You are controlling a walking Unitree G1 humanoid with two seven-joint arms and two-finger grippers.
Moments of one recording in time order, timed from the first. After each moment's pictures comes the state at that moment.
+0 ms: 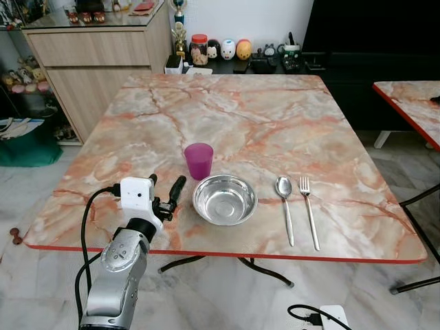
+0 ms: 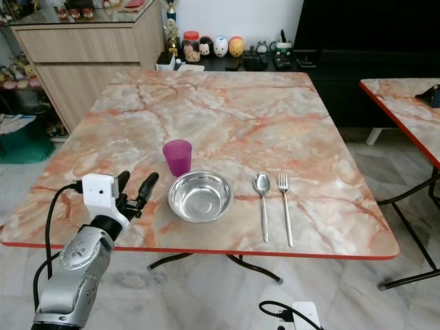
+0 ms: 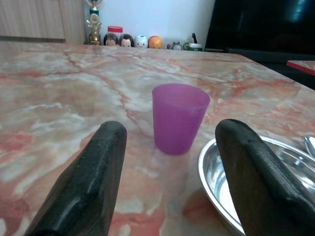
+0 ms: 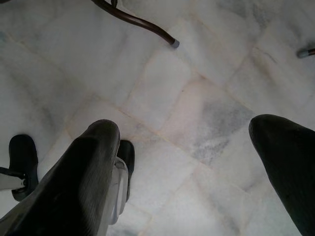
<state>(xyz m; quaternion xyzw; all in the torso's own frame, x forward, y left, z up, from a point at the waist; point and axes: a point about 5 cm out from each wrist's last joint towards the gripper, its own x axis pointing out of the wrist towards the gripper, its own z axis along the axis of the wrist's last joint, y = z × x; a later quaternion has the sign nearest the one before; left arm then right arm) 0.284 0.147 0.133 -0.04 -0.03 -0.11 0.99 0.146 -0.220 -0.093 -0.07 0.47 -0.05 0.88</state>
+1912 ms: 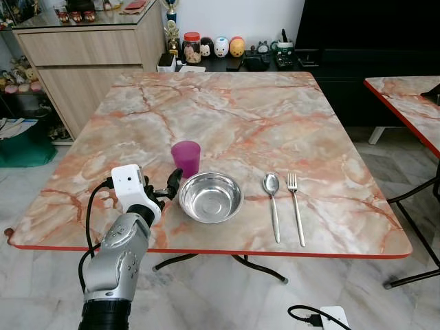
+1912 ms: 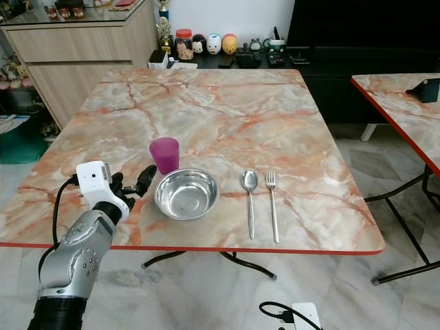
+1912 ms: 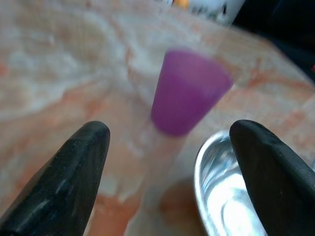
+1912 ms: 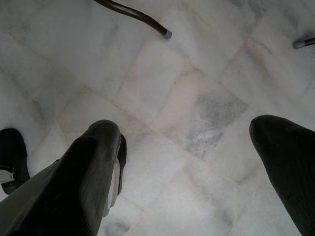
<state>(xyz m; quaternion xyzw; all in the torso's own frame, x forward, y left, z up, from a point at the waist) 0.312 0.155 0.129 -0.14 0.08 -0.05 0.99 0.145 -0.221 -0.093 -0.07 0.48 -0.05 0.87</state>
